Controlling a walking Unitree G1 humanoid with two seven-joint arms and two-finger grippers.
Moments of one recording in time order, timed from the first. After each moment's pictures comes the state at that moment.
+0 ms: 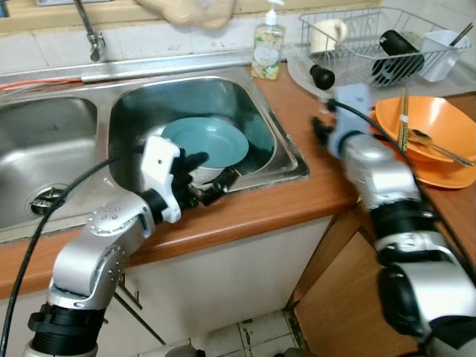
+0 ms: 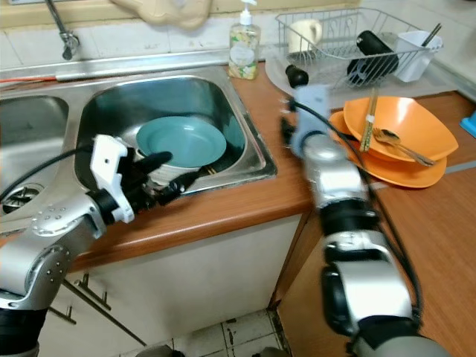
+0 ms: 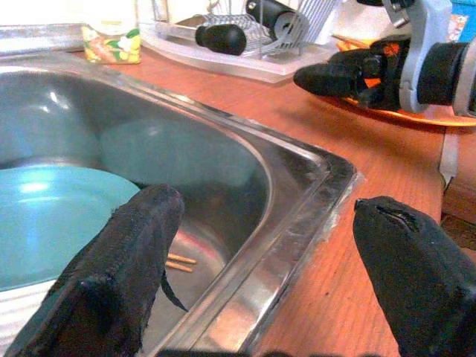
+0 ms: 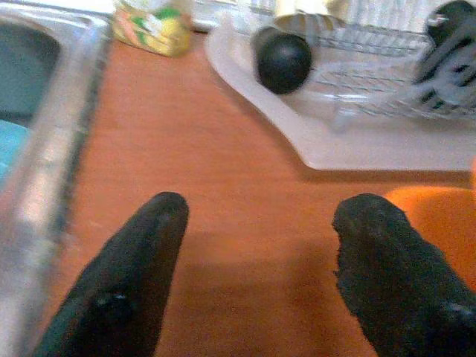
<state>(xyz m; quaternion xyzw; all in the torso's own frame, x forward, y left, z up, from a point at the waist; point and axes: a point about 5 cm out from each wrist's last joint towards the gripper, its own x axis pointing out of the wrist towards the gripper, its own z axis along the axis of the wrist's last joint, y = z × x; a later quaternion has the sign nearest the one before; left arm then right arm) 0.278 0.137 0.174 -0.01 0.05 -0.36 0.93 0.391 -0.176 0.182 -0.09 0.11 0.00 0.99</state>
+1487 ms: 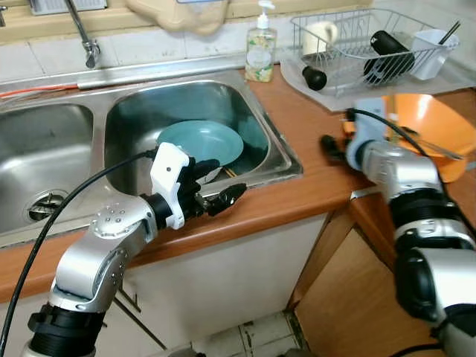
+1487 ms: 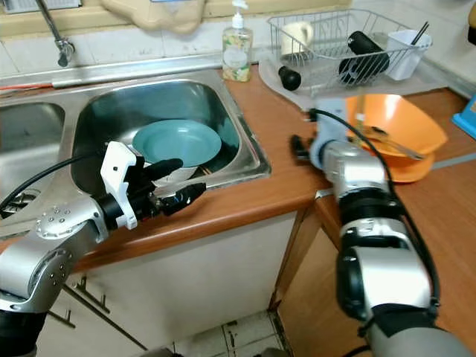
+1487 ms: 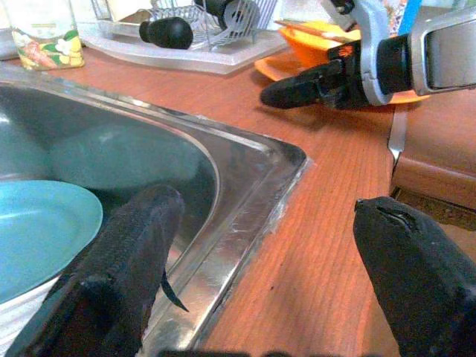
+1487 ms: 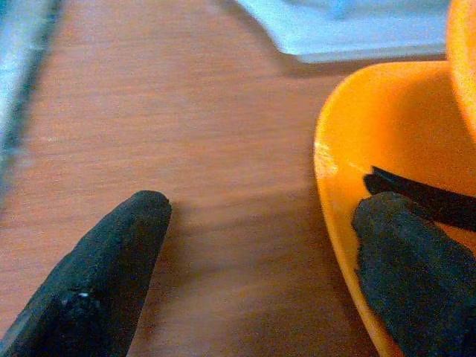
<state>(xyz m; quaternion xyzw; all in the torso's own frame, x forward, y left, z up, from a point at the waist) 0.273 0.132 0.171 0.01 0.05 -0.40 0.91 0.393 -0.181 0.169 -0.02 0.22 0.06 0.97</state>
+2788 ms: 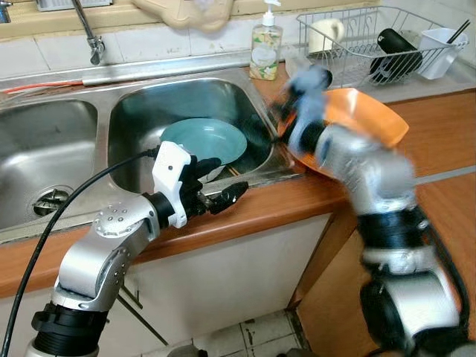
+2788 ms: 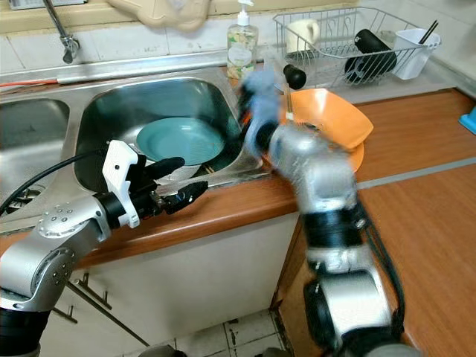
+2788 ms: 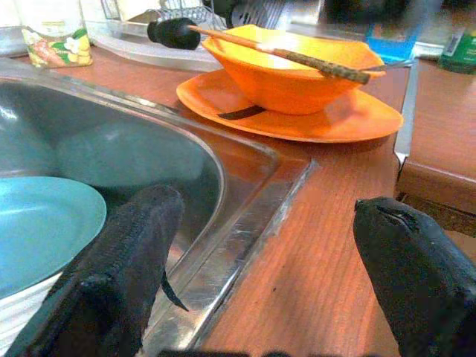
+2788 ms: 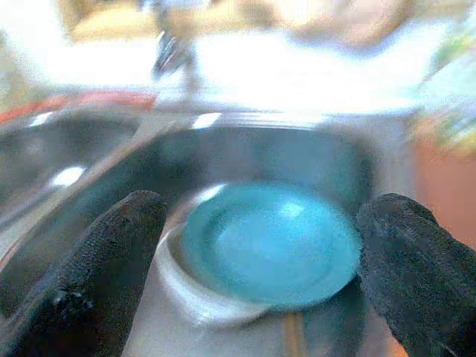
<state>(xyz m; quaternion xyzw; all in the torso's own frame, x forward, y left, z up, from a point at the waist) 0.274 0.128 0.173 0.00 0.05 -0.40 0.91 0.362 -0.097 0.251 0.04 0.05 0.30 0.95</state>
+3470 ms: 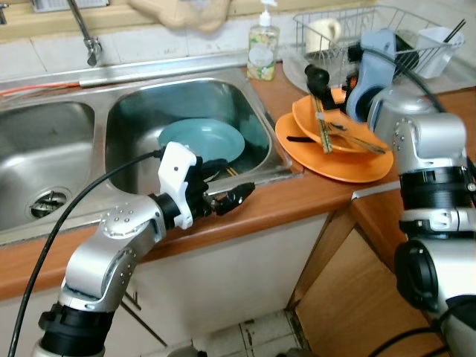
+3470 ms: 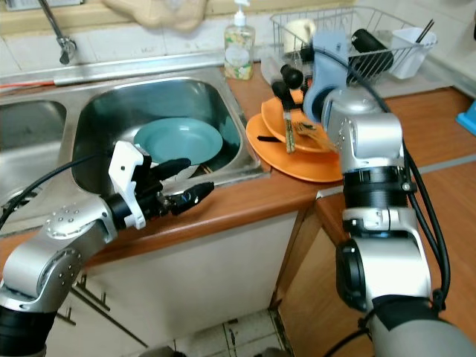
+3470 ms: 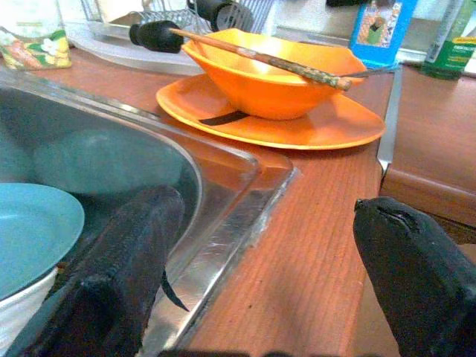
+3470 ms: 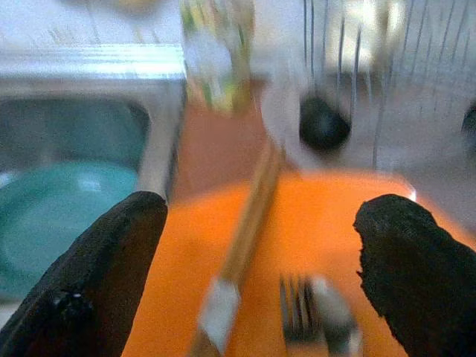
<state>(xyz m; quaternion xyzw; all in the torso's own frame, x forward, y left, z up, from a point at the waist) 0.272 0.118 0.172 -0.01 0.05 -0.42 0.91 0.393 -0.172 0.250 -0.01 0.14 0.10 0.98</state>
